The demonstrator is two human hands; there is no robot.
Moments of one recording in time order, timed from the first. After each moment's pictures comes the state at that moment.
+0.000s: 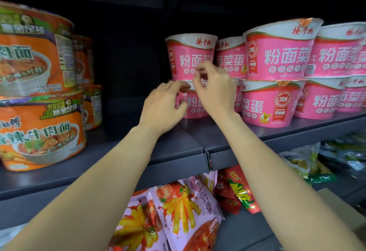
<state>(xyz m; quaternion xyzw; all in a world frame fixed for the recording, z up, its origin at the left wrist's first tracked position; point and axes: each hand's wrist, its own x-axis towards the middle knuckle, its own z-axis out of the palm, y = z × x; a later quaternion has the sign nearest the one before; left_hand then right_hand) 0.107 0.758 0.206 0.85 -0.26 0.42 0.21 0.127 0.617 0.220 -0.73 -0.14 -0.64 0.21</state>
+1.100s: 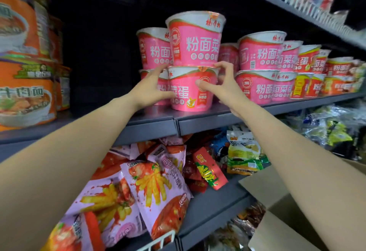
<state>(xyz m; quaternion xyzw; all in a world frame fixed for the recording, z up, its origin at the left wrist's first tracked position) 0.124 0.742 0.199 0.83 -0.36 0.23 0.36 0.051 0.526 0.189 -0.79 -0.11 -0.34 0.49</state>
